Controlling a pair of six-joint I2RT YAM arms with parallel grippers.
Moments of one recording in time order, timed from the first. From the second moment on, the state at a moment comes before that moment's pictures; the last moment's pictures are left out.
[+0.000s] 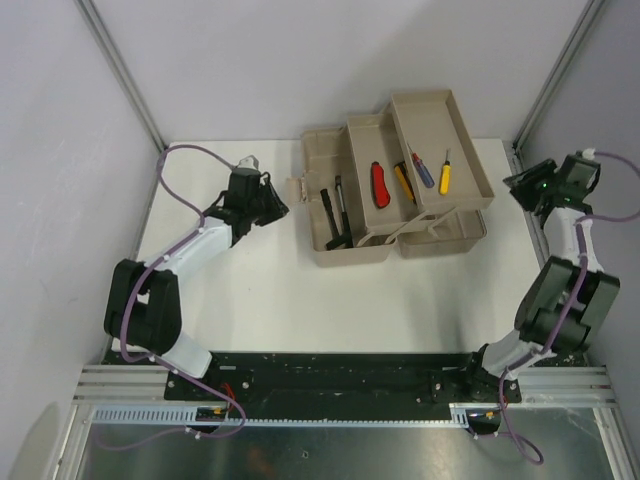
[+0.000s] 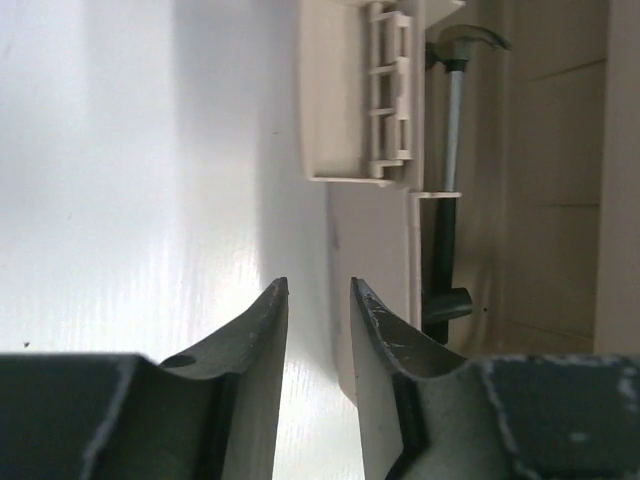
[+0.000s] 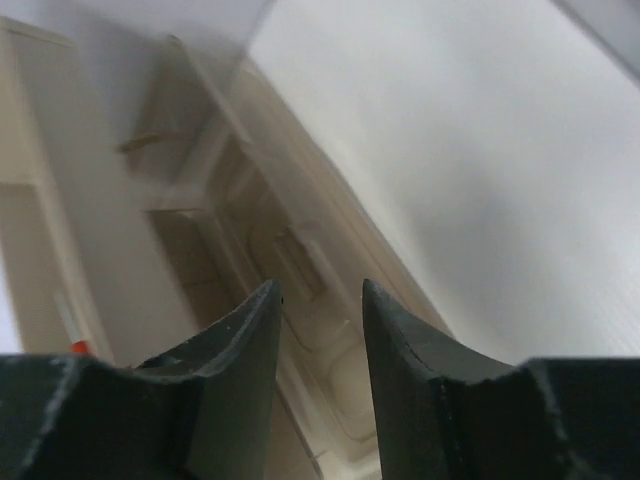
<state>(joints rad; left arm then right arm) -0.33 1.55 1.07 -0.16 0.02 -0.62 -0.42 1.51 1.22 -0.19 -0.31 0.68</state>
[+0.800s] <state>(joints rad) -0.36 1.83 1.18 -0.19 0.10 -0.67 -0.36 1.87 1.18 -0.05 -0.53 0.75</state>
